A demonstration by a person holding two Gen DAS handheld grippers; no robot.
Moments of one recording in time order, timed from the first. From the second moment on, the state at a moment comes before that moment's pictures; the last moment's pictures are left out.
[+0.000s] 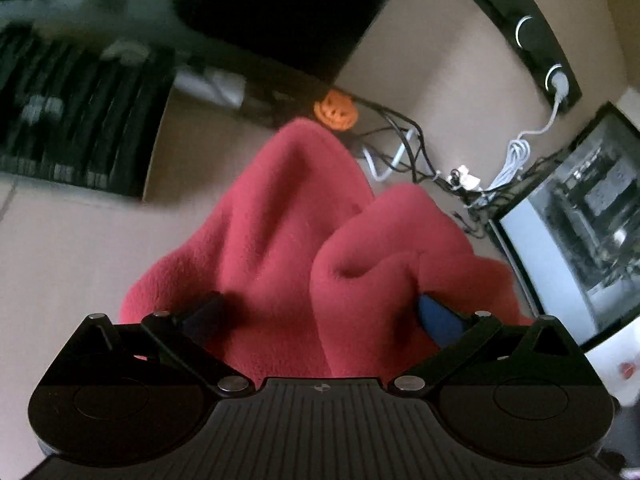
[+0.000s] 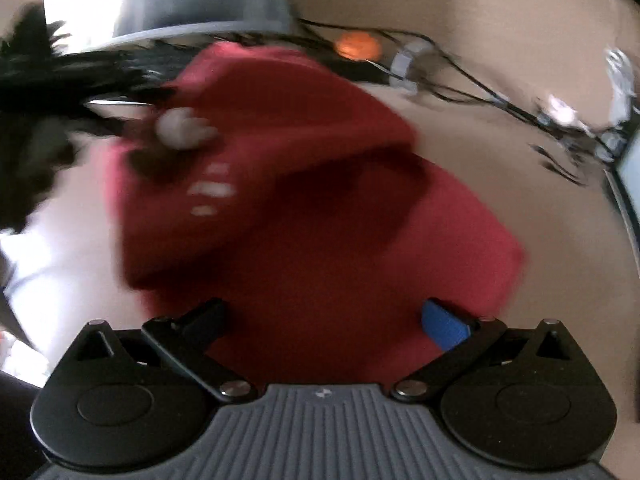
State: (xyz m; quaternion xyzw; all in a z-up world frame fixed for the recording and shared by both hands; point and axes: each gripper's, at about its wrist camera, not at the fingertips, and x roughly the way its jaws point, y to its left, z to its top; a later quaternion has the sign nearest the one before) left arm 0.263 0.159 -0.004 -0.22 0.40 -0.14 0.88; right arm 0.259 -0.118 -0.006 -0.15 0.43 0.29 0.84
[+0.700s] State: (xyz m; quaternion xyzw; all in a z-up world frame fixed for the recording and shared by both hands) left arm 0.238 0.171 0.033 -0.13 0.41 -0.13 0.89; right arm 0.256 -0.132 -0.028 -0.11 0.44 0.28 0.85
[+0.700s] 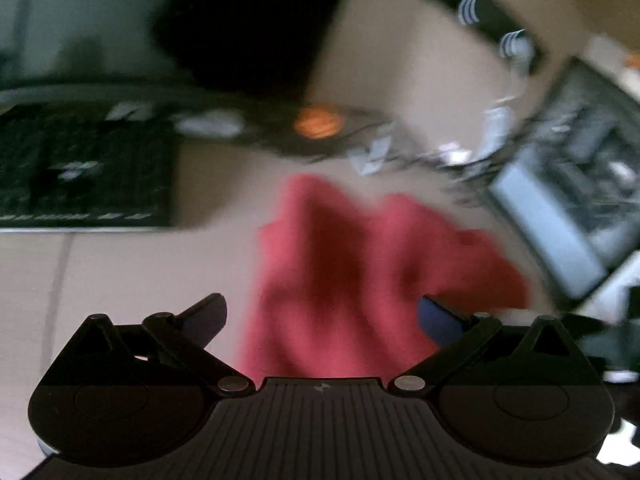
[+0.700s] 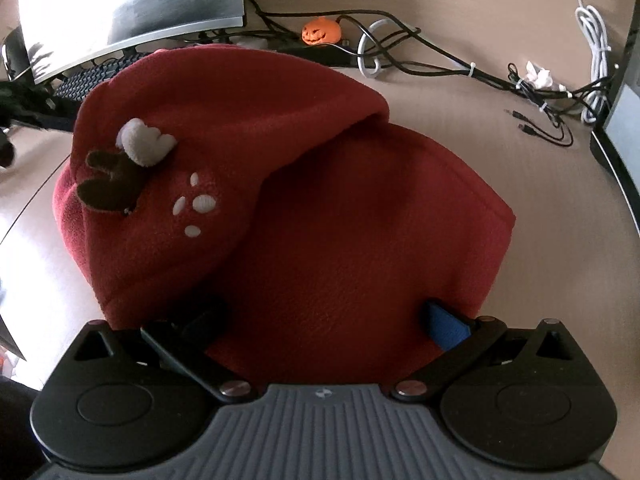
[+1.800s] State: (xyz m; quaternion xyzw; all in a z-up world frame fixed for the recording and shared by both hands) left arm 0.283 0.194 -0.036 -0.36 0.44 -0.27 0.78; right arm 0.281 -0.201 0.001 0.15 0.47 0.26 0.83
